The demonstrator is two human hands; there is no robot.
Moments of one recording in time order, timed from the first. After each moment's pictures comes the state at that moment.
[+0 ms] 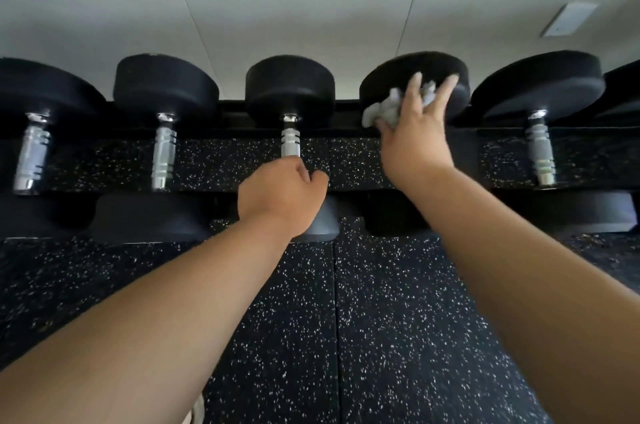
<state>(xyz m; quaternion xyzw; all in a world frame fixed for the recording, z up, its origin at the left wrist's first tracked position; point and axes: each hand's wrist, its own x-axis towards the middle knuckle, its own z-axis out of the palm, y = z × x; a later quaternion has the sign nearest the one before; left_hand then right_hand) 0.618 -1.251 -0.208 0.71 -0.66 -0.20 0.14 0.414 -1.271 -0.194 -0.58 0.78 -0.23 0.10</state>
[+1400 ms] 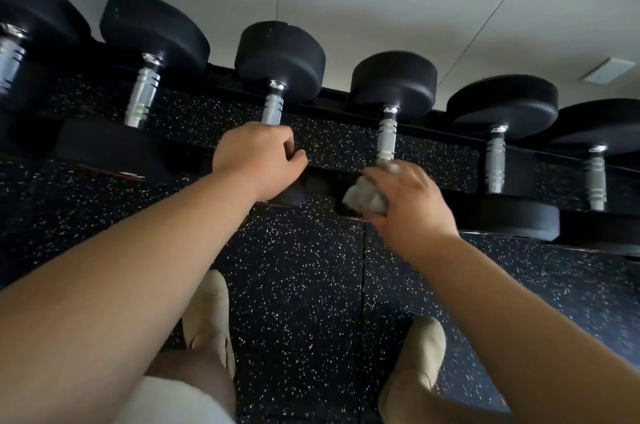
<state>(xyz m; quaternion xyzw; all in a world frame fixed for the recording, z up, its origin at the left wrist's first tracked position) 0.833 -1.283 -0.225 0.63 -0.76 -0.10 0.13 0.585 -1.187 -0.206 -0.73 0.68 -0.06 0.08</state>
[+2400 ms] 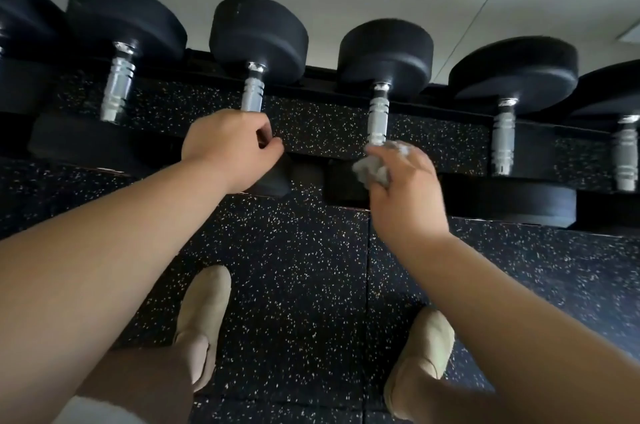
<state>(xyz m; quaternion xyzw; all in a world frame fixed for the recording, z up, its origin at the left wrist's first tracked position) 0.828 -1.282 -0.218 0.65 -0.75 -0.10 0.10 0.581 -1.189 -0.217 -0.64 0.70 -0.25 0.19</state>
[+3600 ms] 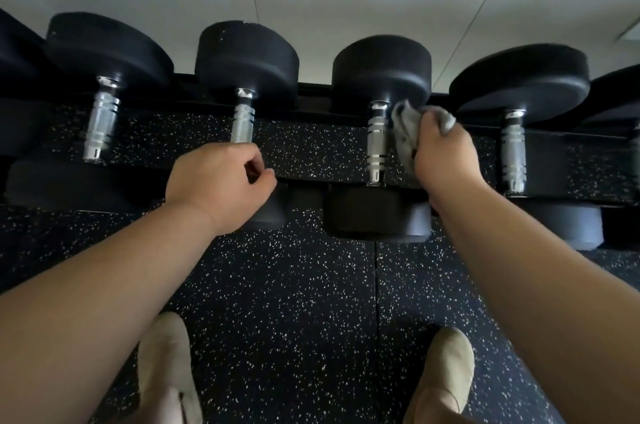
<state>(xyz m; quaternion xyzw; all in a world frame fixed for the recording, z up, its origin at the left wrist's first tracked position) 0.829 -1.282 -0.220 0.65 -0.75 -0.10 0.12 0.541 -1.285 -0.196 -0.42 0.81 -0.30 0.27</state>
